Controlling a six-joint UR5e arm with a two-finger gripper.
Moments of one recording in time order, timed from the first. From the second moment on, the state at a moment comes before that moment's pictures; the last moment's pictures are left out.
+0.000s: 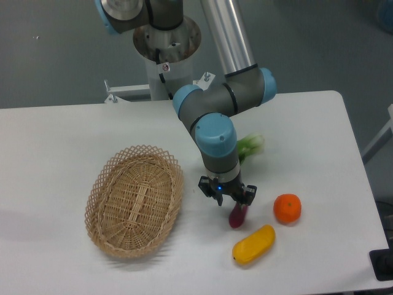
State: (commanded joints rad) arm 2.42 -2.00 -1.68 -0.72 1.67 0.78
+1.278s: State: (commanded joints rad) arm 2.77 -1.77 -1.54 -1.10 1.58 1.63
